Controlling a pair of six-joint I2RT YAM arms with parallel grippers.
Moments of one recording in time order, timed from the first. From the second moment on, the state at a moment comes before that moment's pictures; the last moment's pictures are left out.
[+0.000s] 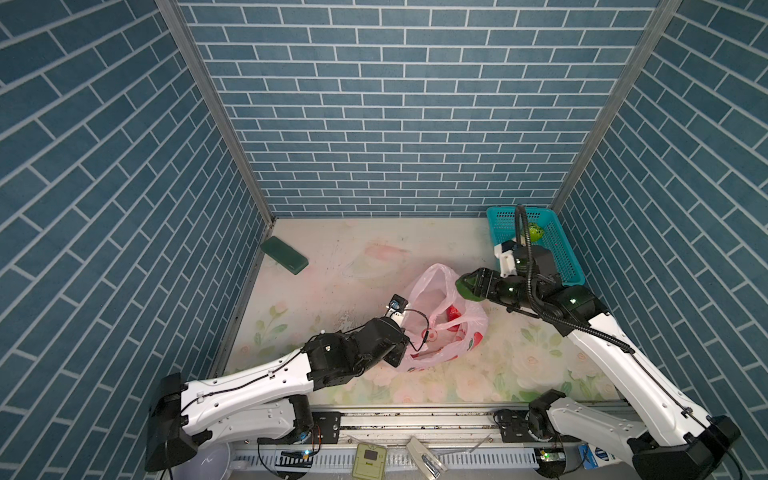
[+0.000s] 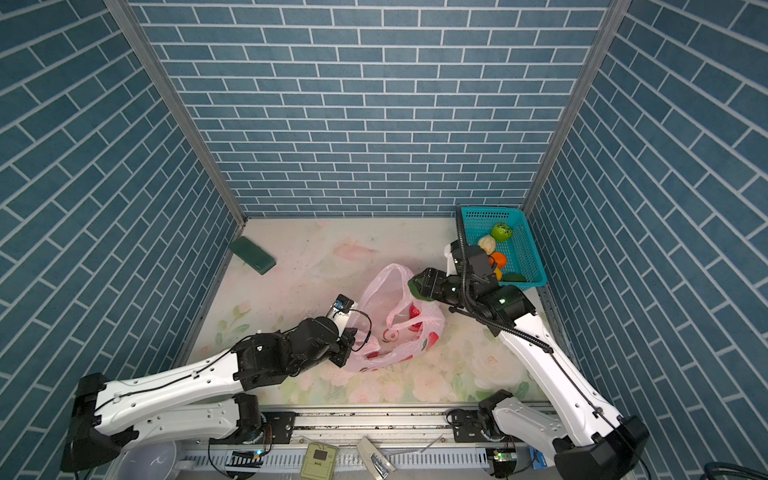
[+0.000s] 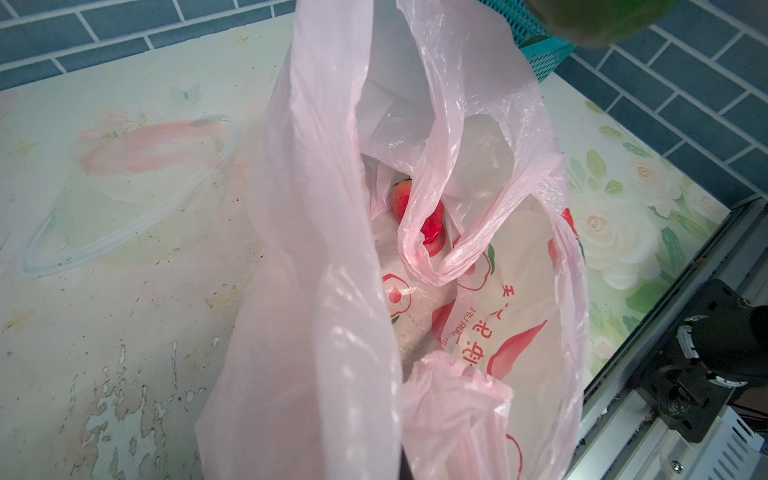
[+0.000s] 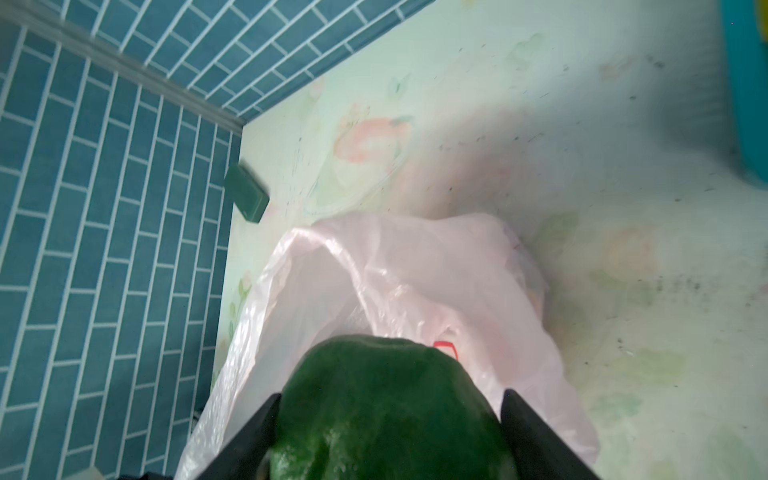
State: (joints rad) left arm -1.16 1.03 0.82 -0.49 -0.33 -0.44; right arm 0.45 1.06 1.13 -0.76 -0.21 0.66
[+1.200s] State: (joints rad) left arm -1.16 1.02 0.85 -0.49 -0.22 -0.41; right arm -0.20 1.86 1.51 -0.54 -0.05 0.36
